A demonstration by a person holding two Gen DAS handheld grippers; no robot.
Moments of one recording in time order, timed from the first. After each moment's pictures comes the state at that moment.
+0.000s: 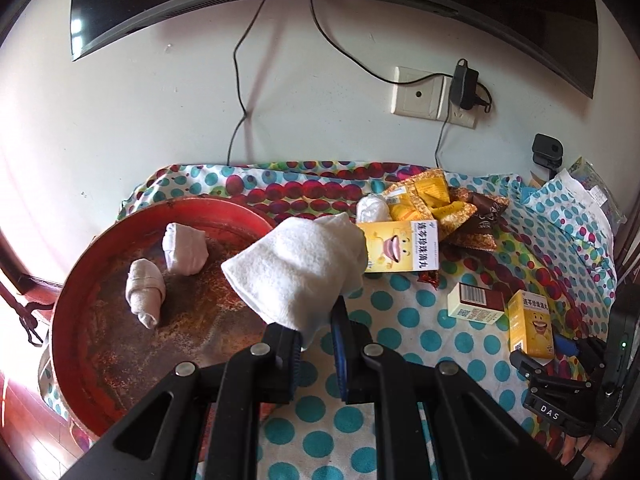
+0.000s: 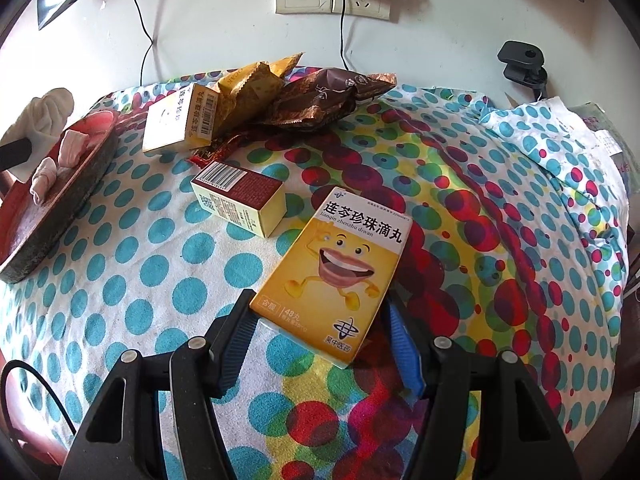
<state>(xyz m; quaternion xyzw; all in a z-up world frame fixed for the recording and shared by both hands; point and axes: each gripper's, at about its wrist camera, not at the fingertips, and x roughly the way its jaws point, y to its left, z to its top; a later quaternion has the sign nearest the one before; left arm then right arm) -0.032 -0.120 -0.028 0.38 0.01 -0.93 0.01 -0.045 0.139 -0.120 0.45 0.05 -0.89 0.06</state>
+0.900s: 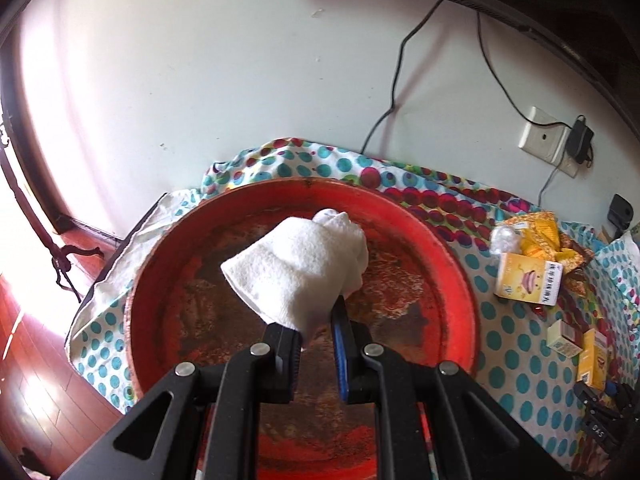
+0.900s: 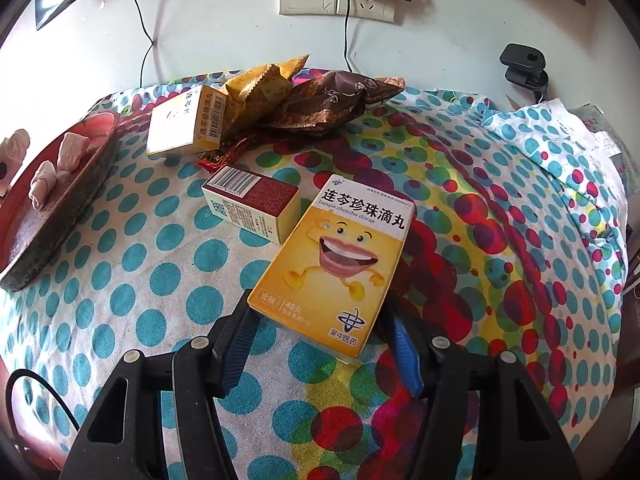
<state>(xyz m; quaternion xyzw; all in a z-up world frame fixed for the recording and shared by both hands) -0.031 -0.258 -0.041 0.39 0.08 -0.91 0.13 -0.047 0.125 -0.118 0.45 0.05 -0.89 0.05</state>
